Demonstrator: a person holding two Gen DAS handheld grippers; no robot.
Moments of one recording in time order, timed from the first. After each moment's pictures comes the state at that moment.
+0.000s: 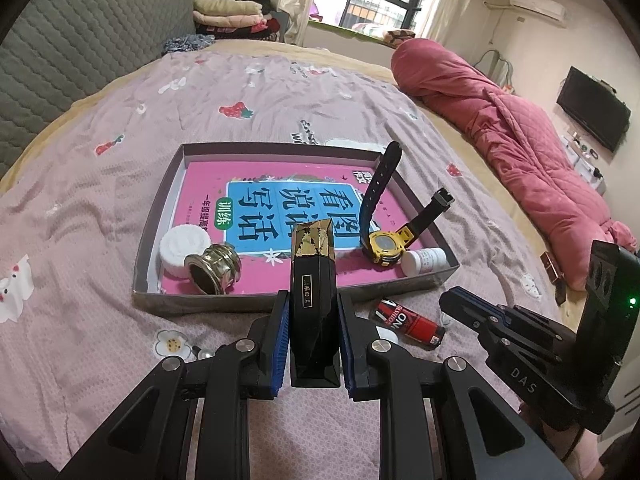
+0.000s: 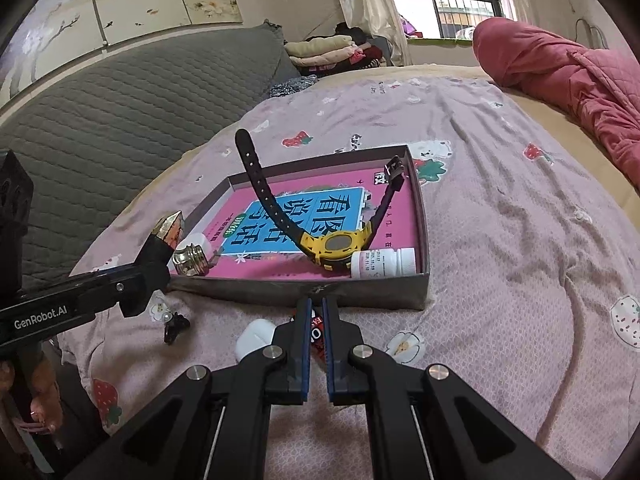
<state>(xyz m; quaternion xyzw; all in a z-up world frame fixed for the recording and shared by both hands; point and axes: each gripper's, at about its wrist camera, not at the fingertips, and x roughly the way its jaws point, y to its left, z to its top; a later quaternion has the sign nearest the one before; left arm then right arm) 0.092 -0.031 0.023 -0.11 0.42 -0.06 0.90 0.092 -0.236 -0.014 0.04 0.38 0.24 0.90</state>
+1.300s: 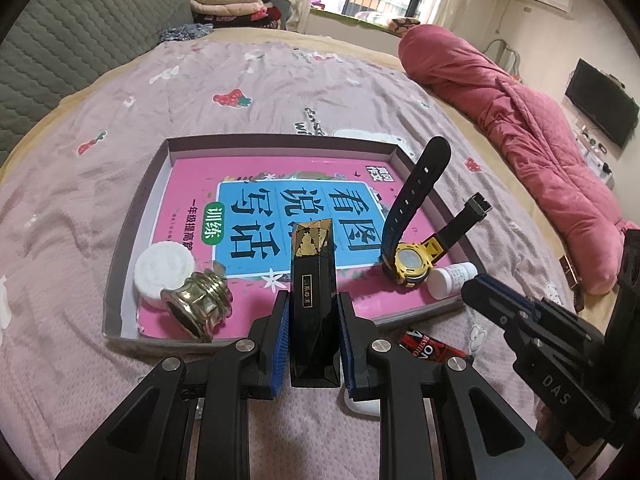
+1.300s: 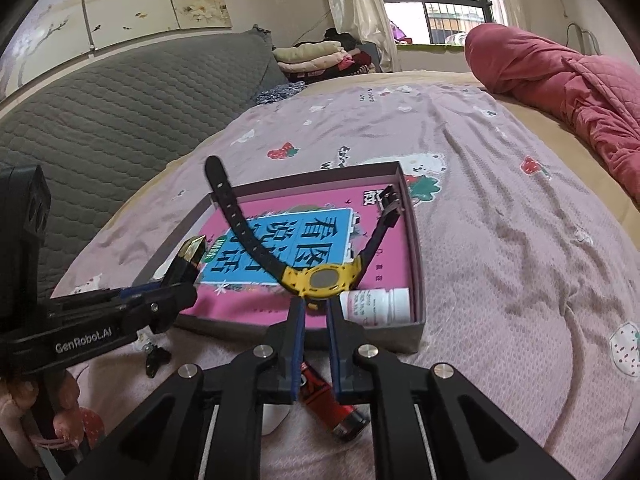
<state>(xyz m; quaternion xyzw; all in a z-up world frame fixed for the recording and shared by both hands) 0.145 -0.034 -0.002 -0.10 0.44 -0.05 0.89 0.126 -0.228 -0.011 0.03 0.37 0.21 0.91</state>
